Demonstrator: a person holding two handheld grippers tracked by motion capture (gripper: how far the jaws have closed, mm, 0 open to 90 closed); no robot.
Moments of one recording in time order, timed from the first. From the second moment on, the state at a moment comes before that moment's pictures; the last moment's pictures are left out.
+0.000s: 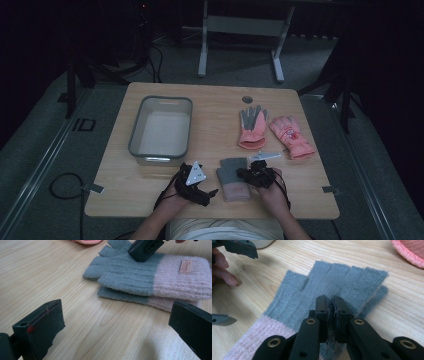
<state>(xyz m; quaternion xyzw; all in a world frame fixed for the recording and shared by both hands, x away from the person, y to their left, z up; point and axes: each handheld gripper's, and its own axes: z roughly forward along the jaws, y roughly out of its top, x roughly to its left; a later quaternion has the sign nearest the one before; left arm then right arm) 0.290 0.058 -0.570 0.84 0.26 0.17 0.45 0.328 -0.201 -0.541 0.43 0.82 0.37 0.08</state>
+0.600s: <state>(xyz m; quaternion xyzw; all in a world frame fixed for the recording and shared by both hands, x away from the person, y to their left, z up) 0.285 0.057 -0.561 0.82 0.26 0.16 0.48 0.329 -0.227 -0.515 0.41 0.82 0.37 0.12</state>
